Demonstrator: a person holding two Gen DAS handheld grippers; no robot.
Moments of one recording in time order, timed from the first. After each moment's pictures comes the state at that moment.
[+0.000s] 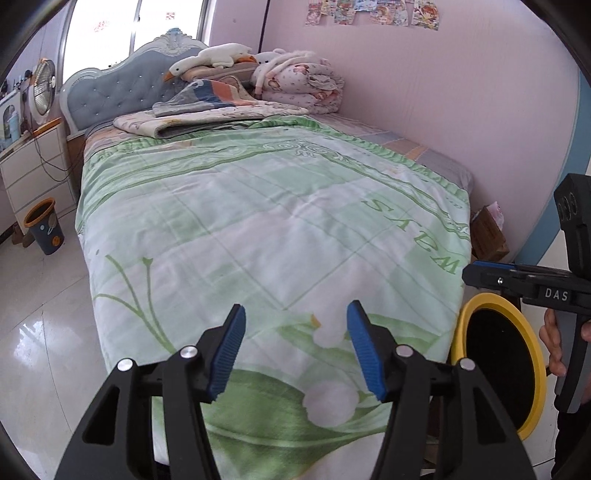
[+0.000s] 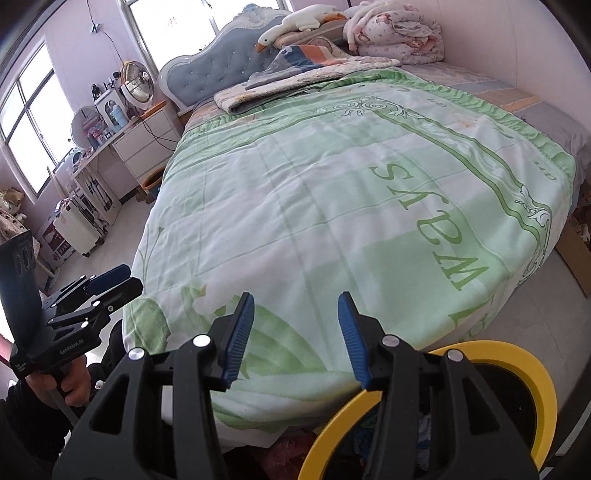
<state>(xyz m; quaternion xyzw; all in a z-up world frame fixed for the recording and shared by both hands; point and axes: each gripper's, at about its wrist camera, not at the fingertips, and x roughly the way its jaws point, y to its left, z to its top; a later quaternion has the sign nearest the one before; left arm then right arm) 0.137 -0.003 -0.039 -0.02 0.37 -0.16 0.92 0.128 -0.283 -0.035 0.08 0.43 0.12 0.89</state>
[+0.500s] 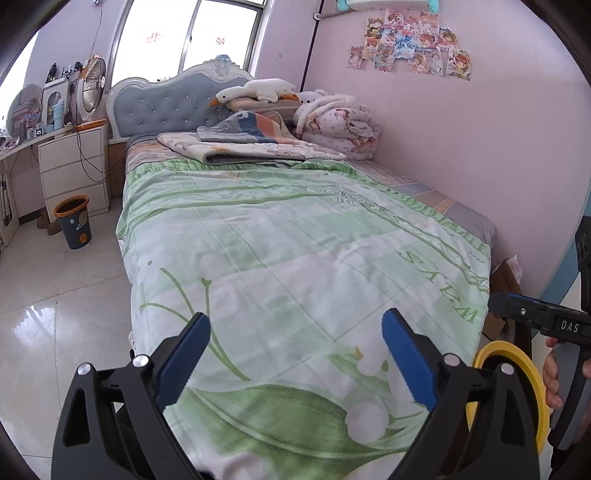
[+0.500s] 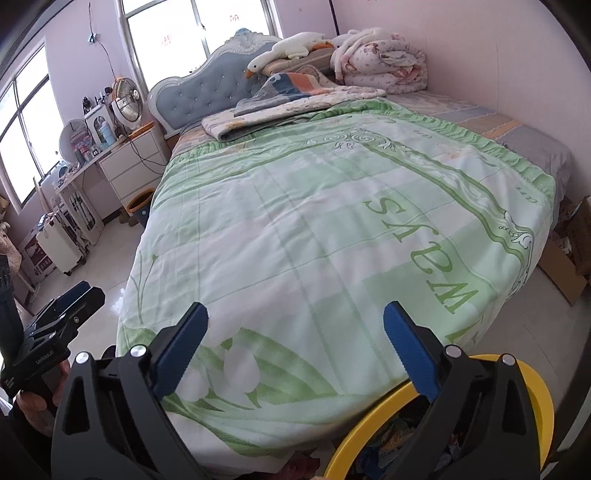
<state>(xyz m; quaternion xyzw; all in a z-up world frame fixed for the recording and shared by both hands) 0.120 0.040 -0.022 -0.07 0.29 -0.10 0.95 0.119 -0.259 -0.015 0.07 0.37 0.08 0.92</state>
